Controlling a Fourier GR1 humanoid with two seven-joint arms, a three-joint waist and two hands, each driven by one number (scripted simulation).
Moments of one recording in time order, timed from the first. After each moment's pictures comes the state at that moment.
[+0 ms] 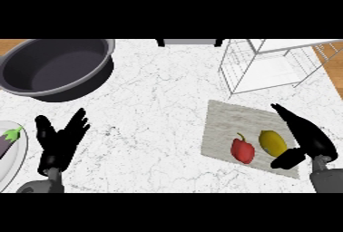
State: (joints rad) left arm -0.04 0.20 0.05 -1.36 0.16 0.02 0.28; right arm -0.13 -0.45 0.11 -1.42 0.62 0.24 0.29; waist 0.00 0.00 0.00
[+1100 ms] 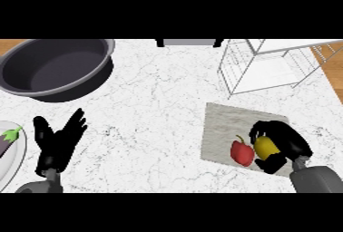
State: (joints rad) left arm -0.03 0.18 0.08 -1.37 0.12 0.00 0.29; right arm -0.15 -0.36 0.16 -1.32 0.75 0.27 0.02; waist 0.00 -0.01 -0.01
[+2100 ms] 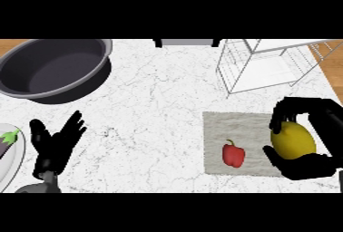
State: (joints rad) left arm -0.02 0.18 0.10 -1.36 0.13 -0.02 0.27; right arm -0.21 -0.29 -0.01 -2.06 0.48 0.50 0.31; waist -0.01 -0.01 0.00
